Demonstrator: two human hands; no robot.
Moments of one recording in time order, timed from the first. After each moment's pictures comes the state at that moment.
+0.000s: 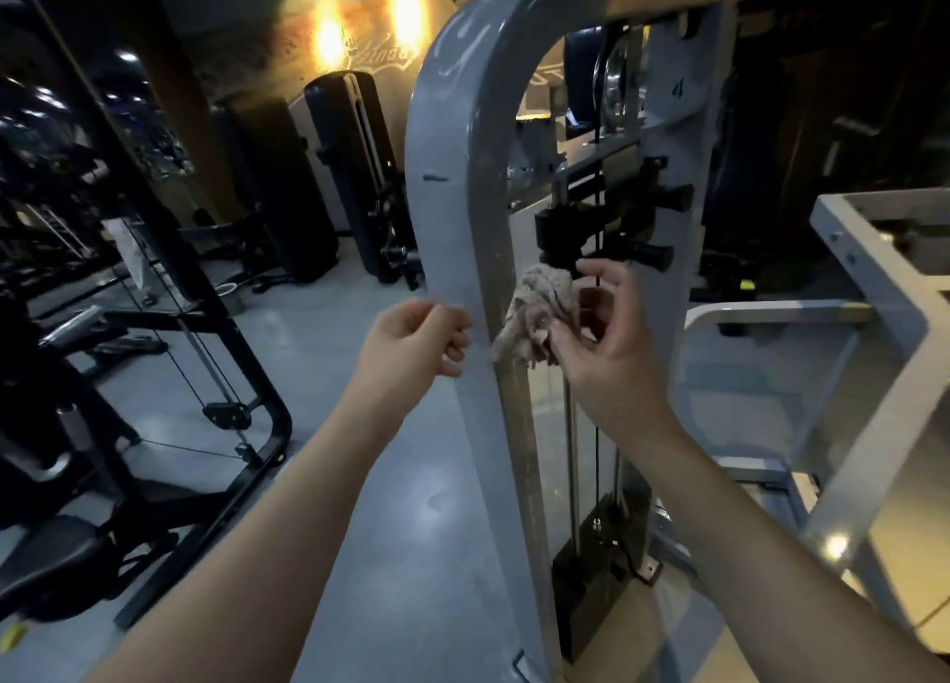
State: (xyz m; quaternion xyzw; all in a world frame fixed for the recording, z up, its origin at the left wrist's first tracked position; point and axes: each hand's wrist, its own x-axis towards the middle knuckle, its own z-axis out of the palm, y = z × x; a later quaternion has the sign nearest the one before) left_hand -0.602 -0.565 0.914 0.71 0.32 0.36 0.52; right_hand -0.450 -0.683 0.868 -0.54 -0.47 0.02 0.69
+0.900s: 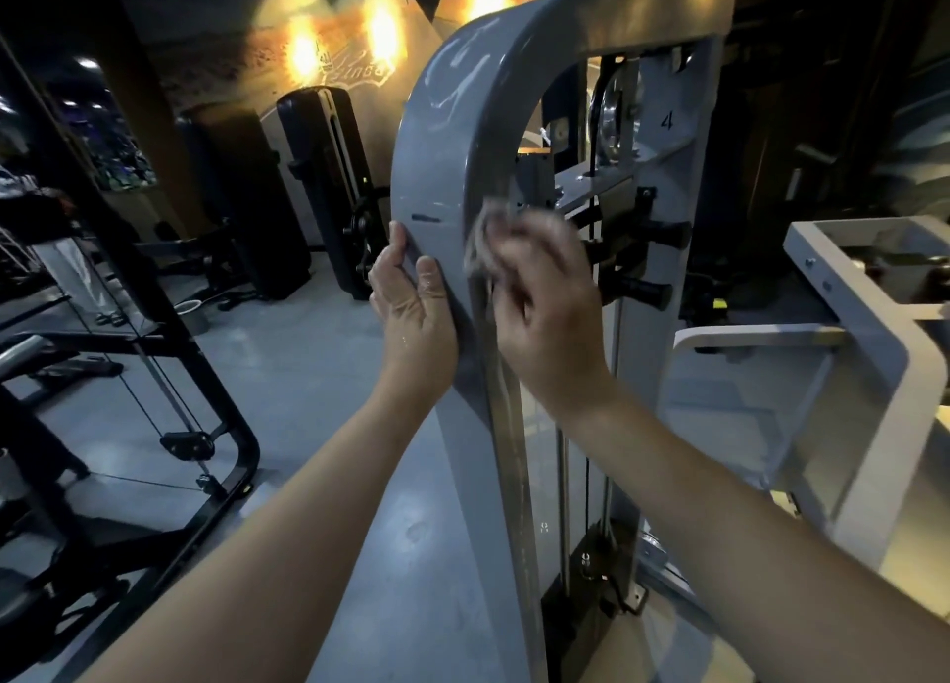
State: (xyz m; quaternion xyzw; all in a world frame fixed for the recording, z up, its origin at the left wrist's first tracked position) left_hand -0.523 -0.490 0.905 0.72 0.25 0.55 0.33; right_hand -0.433 -0.593 0.915 -0.54 -0.53 -0.35 0.55
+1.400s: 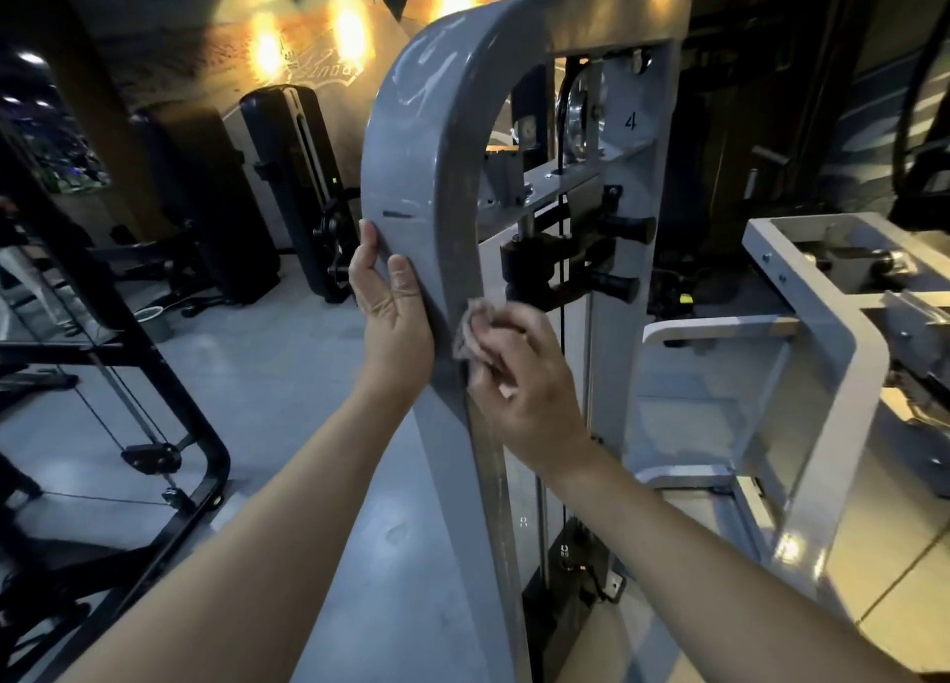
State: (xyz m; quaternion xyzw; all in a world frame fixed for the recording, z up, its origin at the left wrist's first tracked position) left_hand -0.518 -0.489 0.903 0.72 0.20 0.54 0.39; right_hand -0.441 -0.613 0.848 -0.58 -0.55 -0.26 0.54
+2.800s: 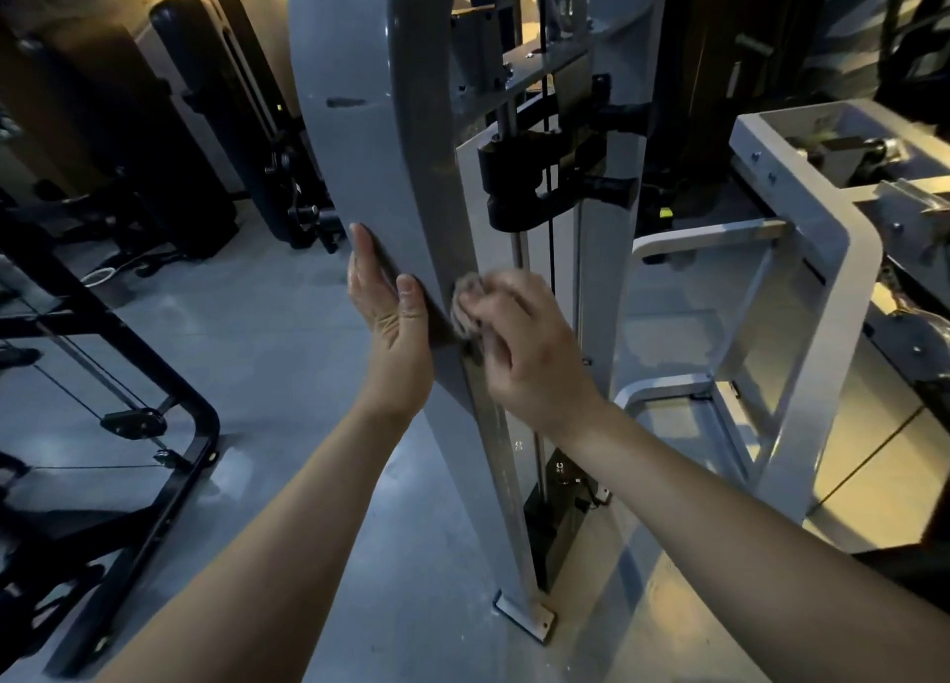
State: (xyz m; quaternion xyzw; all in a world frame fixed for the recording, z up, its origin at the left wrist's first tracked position) left_hand -0.532 -0.491 0.814 0.77 0.14 0.48 0.39; right_hand -0.445 -0.616 0.813 -0.59 -0.57 -0.26 0.50
